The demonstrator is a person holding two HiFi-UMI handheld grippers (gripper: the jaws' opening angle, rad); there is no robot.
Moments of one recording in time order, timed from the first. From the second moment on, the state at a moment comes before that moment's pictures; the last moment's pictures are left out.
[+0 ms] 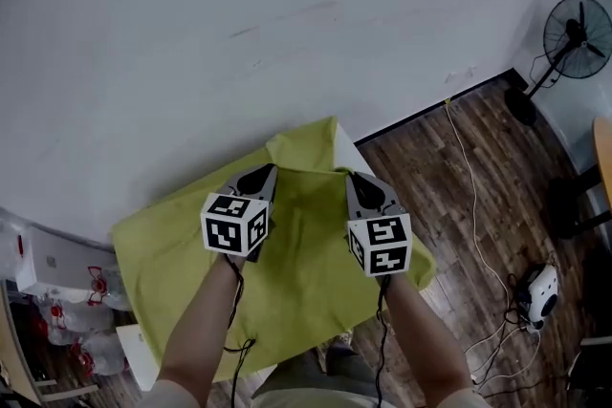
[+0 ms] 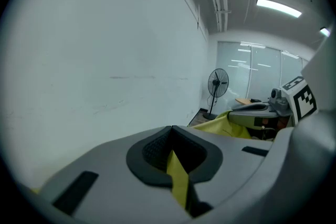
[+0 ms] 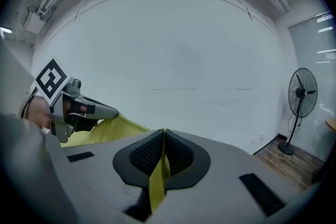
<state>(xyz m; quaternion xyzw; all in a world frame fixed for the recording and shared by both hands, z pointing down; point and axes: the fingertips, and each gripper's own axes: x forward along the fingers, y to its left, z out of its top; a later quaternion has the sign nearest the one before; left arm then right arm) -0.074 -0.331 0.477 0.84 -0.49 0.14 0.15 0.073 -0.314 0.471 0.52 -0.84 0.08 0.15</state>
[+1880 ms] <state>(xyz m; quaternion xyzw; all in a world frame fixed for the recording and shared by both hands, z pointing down) 0.036 -0.247 0.128 0.92 -0.39 -0.01 -0.08 0.174 -0.201 0.100 0.57 -0.81 -0.14 -0.01</state>
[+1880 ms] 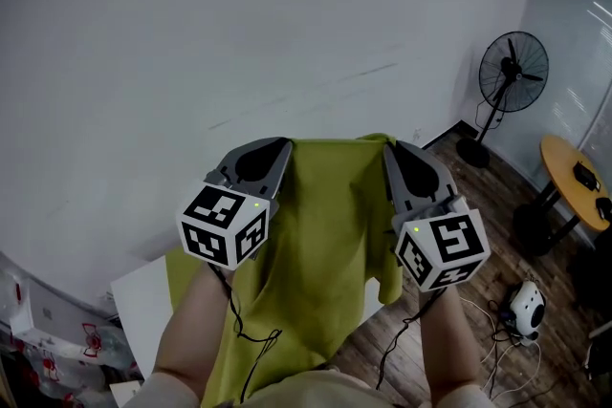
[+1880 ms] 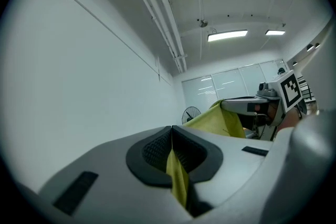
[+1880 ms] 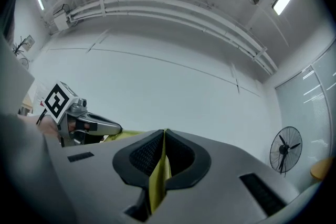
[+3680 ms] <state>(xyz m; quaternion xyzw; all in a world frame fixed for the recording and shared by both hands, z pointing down) -0.021 -0.159 0.395 0.89 -0.41 0.20 0.05 0.111 -0.135 0.359 0.46 -0.87 0.04 0.14</state>
